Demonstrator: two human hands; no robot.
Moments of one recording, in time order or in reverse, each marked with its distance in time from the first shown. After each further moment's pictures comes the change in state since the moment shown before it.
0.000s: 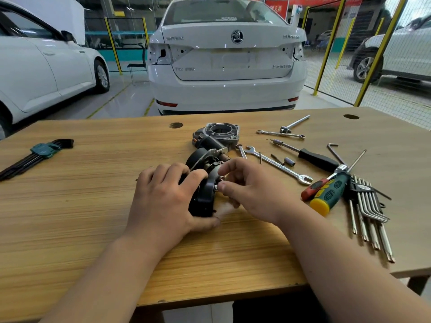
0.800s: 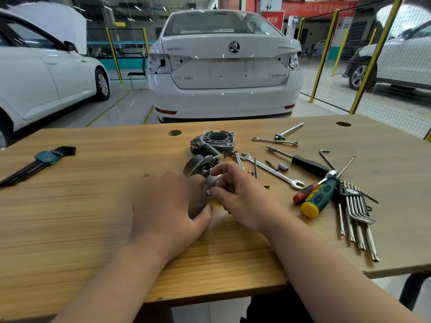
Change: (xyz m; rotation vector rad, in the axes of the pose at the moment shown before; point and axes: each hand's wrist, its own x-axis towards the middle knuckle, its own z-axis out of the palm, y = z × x) left_hand -0.005 0.013 0.000 -0.043 0.052 -0.138; right_hand -0.006 -0.003 0.009 -0.107 0.036 -0.062
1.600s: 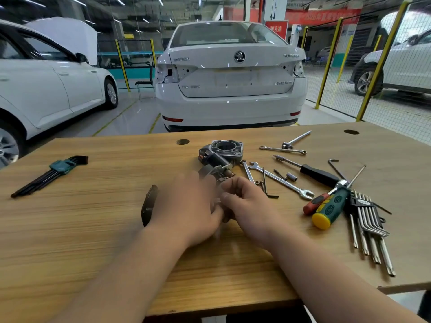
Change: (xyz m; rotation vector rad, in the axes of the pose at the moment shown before) left_hand 0.036 0.004 -0.008 0.115 -0.248 0.067; right_hand 0.010 0.002 0.021 0.504 0.142 0.251
